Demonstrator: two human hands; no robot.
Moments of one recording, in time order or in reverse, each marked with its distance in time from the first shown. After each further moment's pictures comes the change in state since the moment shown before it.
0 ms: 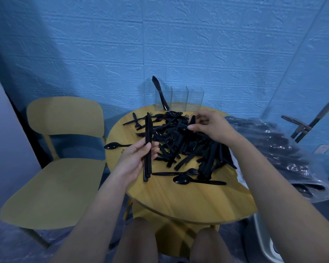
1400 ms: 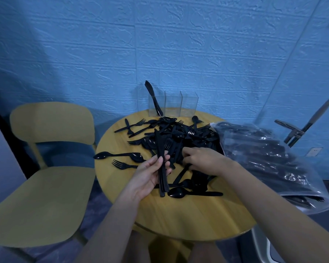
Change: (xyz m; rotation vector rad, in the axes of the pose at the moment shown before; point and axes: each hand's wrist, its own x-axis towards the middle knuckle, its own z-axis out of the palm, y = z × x) left_hand 0.026 -0.039 0.029 -0.224 -0.137 -0.156; right_hand -0.004 0.054 0.028 -1.074 -0.521 -0.264
